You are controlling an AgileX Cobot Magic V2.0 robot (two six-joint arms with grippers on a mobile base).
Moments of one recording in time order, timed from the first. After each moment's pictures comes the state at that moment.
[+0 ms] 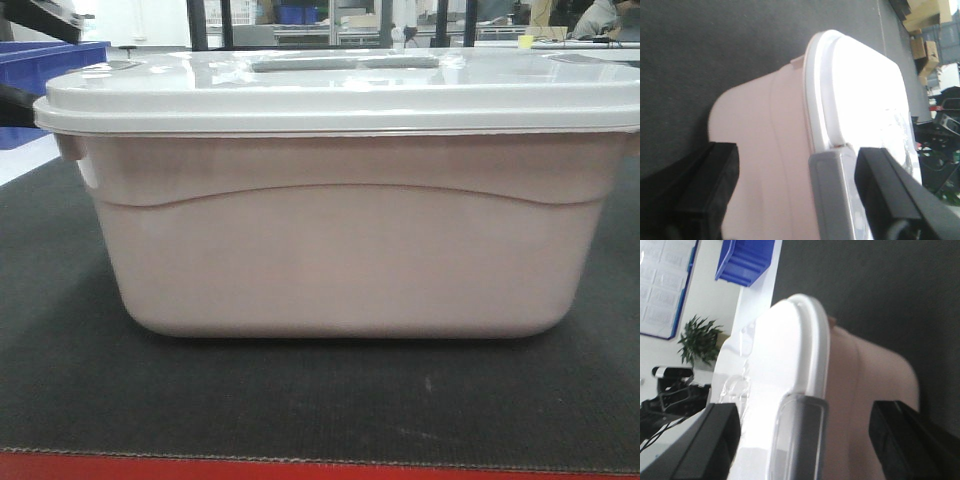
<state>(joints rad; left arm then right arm) 0.16 1.69 -1.11 -1.31 1.19 0.86 -0.41 1.52 -0.88 1.44 1.18 -0.90</state>
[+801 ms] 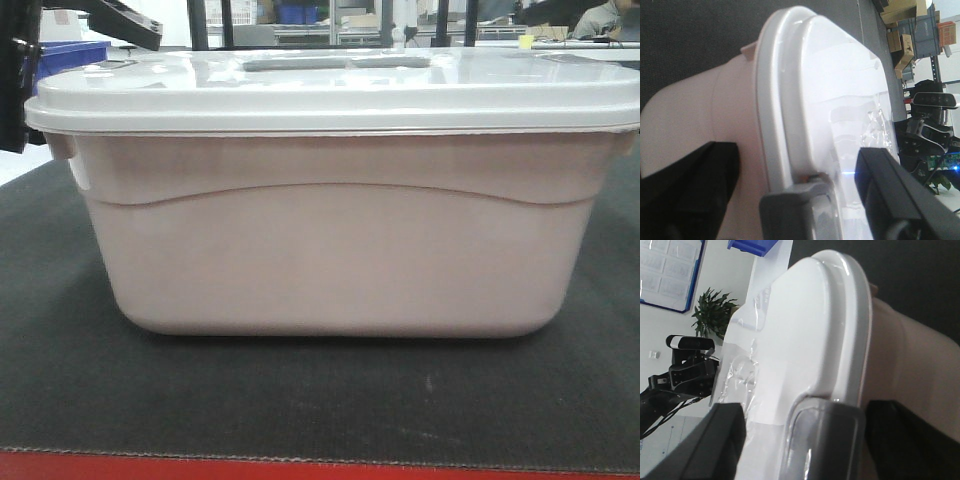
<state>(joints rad) 0.02 1.73 -1.11 -1.42 1.14 0.87 -0.27 1.57 -0.88 1.50 1.14 -0.92</state>
